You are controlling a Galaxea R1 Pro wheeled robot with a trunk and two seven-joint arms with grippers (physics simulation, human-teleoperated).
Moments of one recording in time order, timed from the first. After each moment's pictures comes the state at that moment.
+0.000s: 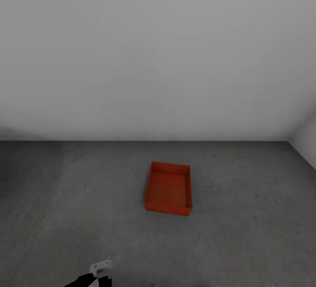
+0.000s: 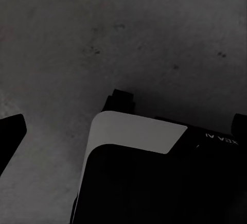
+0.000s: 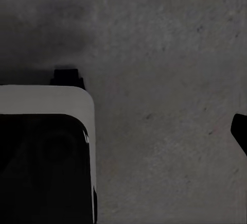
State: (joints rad) left arm -0.57 -0.02 0.02 0.00 0.22 0.14 0.17; right arm -0.39 -0.01 0.29 0.03 -0.25 -0.08 -0.23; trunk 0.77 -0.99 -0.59
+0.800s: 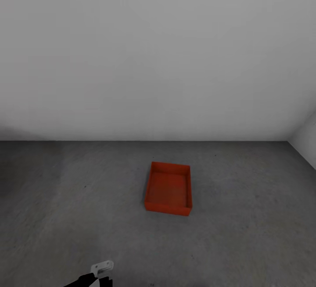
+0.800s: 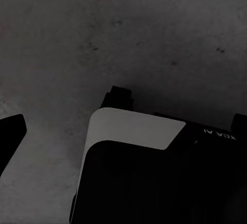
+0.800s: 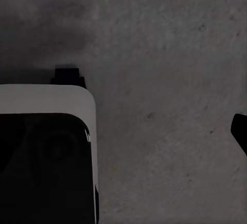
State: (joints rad) left arm -0.57 -0.02 0.02 0.00 0.21 0.15 0.17; right arm -0.39 -0.01 0.29 0.03 -0.25 -0.07 -0.23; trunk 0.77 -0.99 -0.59
